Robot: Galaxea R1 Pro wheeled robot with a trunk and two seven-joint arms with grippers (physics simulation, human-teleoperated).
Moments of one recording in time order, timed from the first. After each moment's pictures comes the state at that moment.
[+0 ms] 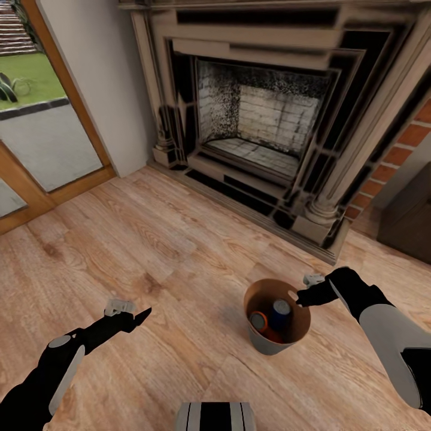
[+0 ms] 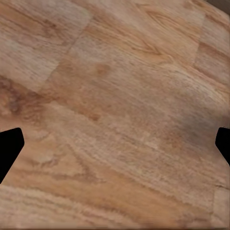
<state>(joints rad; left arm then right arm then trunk) -0.36 0.23 0.06 -1.19 0.17 0.29 -0.54 -1.01 -0.25 0.07 -0.43 0.27 0.78 0.72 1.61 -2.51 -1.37</state>
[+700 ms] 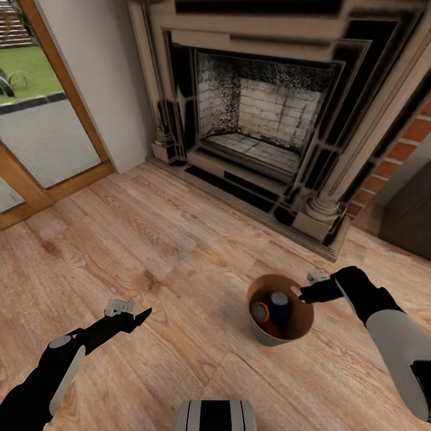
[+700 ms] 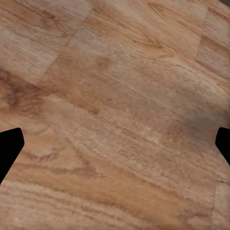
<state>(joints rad) -0.36 0.23 0.05 -1.19 0.16 0.28 -0.54 -0.96 -0.28 0.04 -0.55 0.27 0.78 0.75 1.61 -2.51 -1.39</state>
